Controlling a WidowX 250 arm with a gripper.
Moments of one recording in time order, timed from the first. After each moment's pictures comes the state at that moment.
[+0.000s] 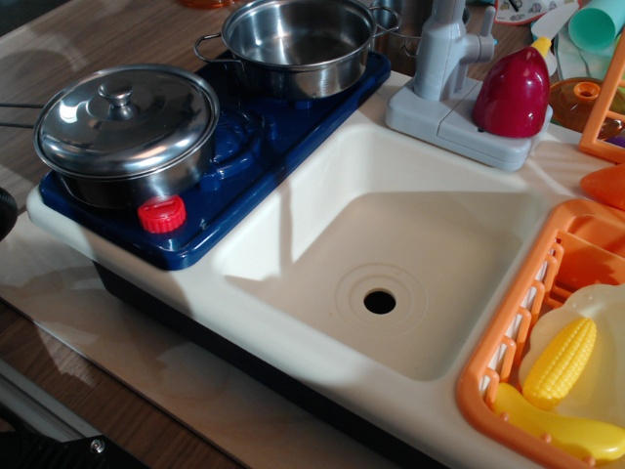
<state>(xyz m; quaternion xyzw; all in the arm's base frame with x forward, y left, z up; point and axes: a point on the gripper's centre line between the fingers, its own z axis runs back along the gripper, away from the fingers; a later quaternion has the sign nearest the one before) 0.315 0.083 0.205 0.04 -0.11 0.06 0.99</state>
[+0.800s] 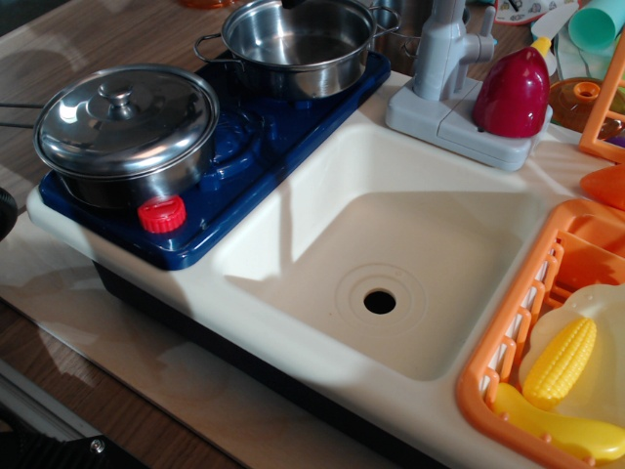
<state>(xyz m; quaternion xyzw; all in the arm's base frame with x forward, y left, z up) 0.307 0.071 0.185 0.02 -0.14 -0.18 0.97</state>
